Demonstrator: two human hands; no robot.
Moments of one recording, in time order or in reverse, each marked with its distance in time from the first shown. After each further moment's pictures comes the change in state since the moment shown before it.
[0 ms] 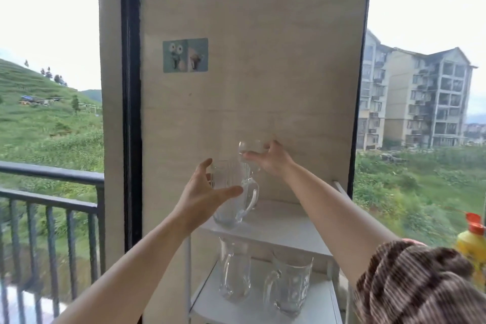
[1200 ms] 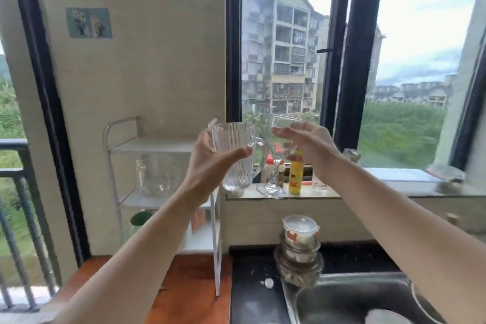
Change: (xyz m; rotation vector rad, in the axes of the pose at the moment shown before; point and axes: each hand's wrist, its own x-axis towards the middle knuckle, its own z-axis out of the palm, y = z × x) left_hand -0.251 0.146 0.136 -0.273 -0.187 0.189; right_hand -0.348 0.073 -0.252 0.316 0.233 0.106
